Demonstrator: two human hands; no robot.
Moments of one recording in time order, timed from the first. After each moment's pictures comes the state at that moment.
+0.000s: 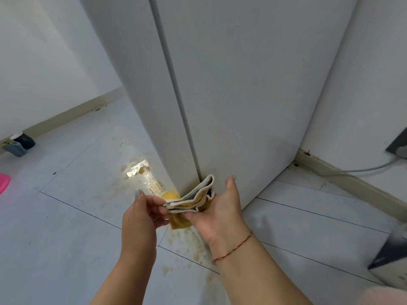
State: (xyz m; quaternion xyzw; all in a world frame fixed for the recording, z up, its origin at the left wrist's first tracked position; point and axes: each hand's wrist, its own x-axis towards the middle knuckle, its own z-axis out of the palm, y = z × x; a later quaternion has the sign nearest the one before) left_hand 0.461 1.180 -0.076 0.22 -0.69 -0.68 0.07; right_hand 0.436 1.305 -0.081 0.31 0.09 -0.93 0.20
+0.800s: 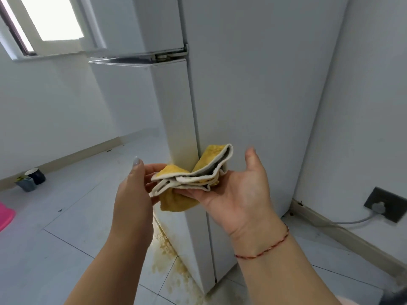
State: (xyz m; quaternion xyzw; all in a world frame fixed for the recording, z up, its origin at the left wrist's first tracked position) left_hand 0.456 1.186 0.097 0.07 -0.67 -0.72 0.16; right_hand 0.461 1.334 0.114 0.07 0.13 -0.97 0.17
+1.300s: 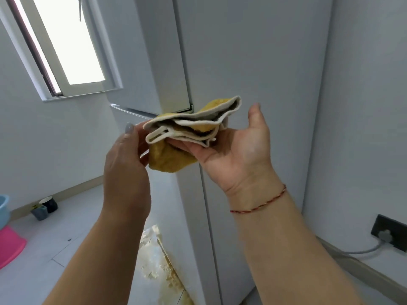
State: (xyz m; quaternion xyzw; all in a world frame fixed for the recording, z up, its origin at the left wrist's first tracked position) left_hand 0.466 1.199 0.210 -0.10 -0.62 -0.71 0.32; right_hand 0.456 1.342 0.228 -0.13 0.14 -0.97 0.13
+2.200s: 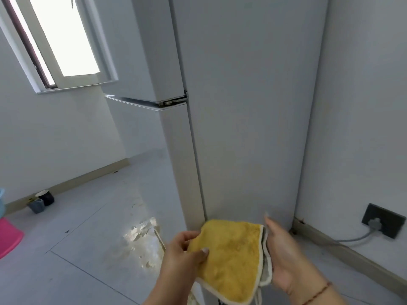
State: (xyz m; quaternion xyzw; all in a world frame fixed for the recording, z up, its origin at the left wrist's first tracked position) left_hand 0.507 1.220 0.046 0.14 -0.73 -0.66 -0.07; right_hand 0.496 1.407 0.042 0.19 0.37 -0.89 0.19
